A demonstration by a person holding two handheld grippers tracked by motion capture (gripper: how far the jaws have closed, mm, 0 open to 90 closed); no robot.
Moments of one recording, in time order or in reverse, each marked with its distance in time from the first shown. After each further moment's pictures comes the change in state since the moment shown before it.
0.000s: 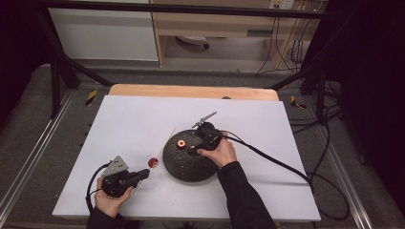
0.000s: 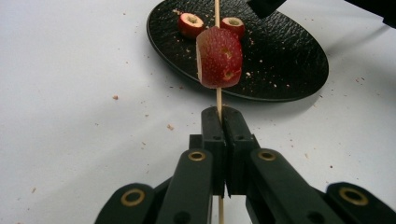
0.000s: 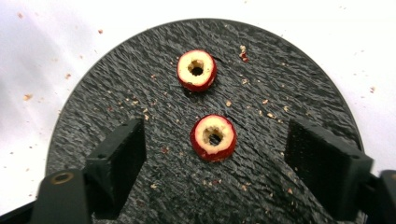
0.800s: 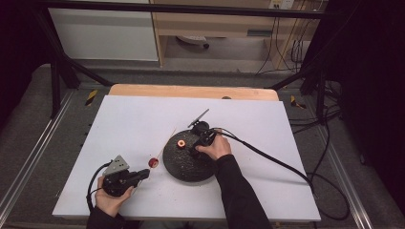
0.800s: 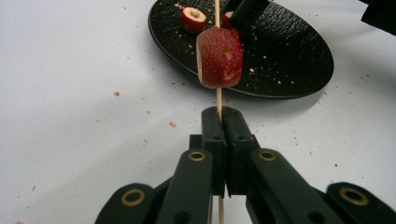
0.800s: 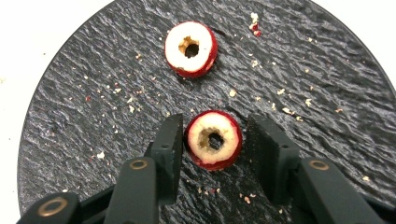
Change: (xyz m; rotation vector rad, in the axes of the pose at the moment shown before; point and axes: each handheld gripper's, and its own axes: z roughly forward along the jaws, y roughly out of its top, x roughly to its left) left arm 0.002 0.000 0.003 0.018 0.000 -0.005; right arm -0.012 0.011 0.028 0.159 0.063 0.020
